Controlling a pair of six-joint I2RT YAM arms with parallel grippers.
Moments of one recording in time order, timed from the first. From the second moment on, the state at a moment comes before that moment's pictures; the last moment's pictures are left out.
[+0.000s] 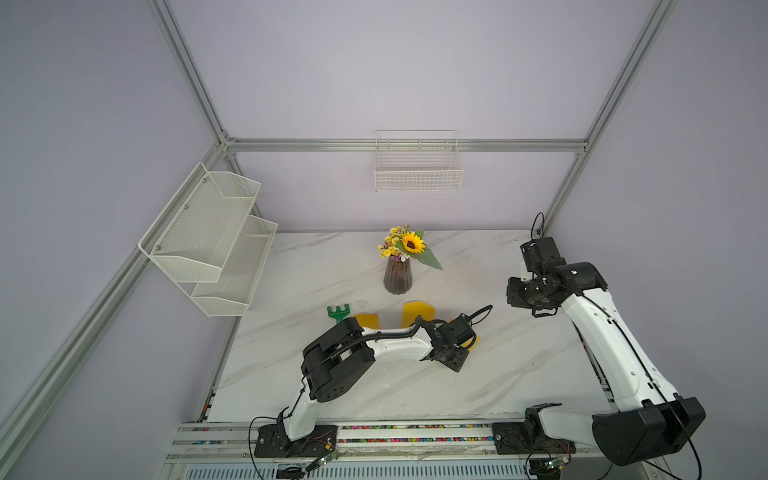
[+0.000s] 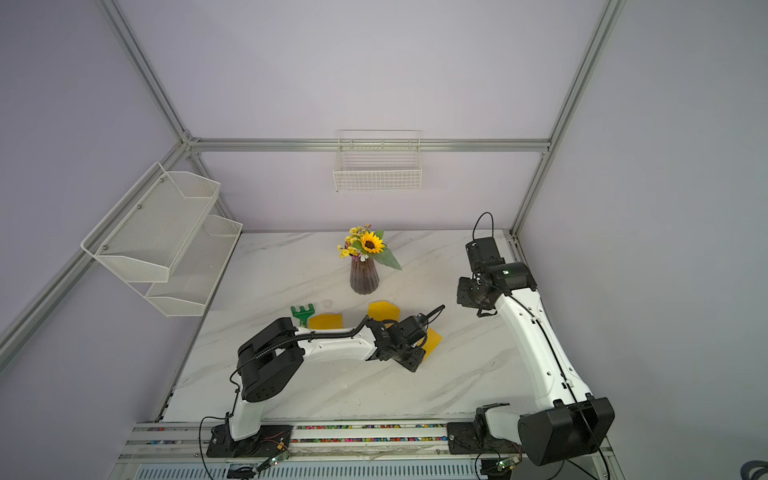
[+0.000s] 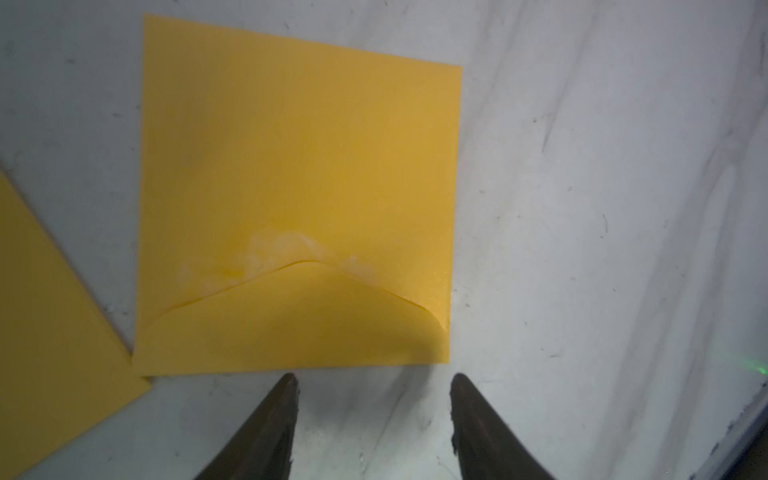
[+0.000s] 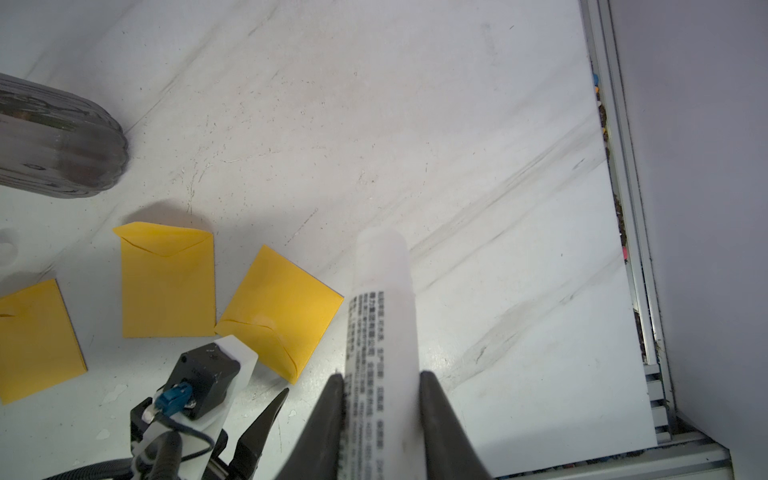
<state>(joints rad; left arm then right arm) -1.10 2.04 1.40 -0.44 -0.04 -0.47 0.15 1.29 1.39 -1.22 0.14 0.32</state>
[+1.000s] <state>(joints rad) -1.02 2.21 1.66 -0.42 -0.03 -0.25 0.15 1.29 1.39 -1.22 0.14 0.32</state>
